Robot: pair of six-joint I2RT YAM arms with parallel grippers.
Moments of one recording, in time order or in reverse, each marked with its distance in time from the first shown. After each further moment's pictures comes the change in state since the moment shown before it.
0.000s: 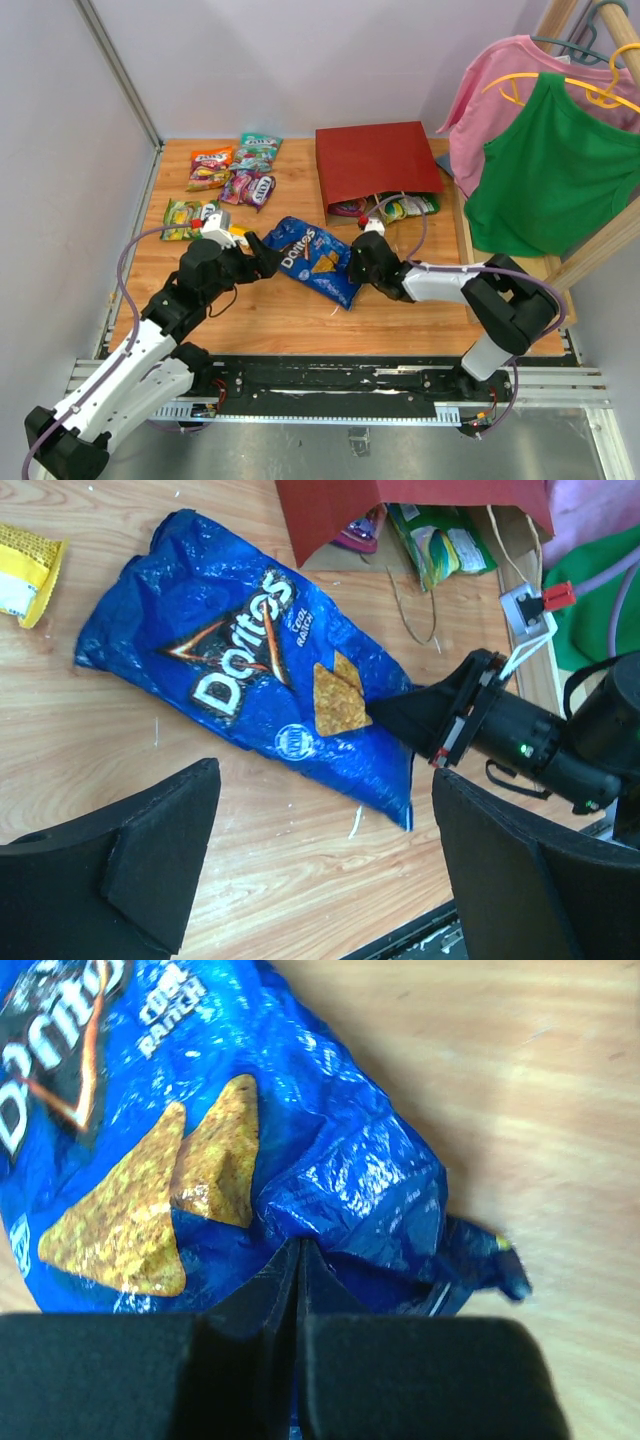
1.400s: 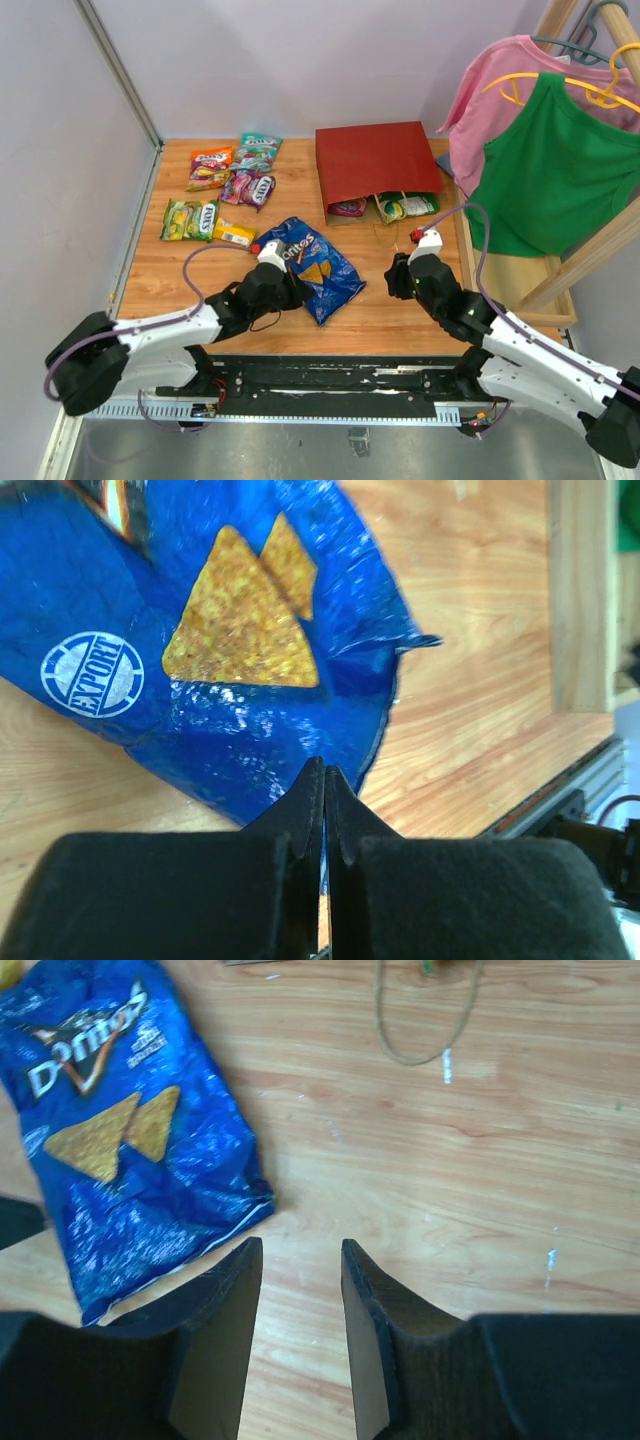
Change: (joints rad) left arm -0.349 0.517 -0.211 0.543 -0.078 -0.260; right arm 0.124 -0.847 -0.170 -0.494 0.294 -0.090
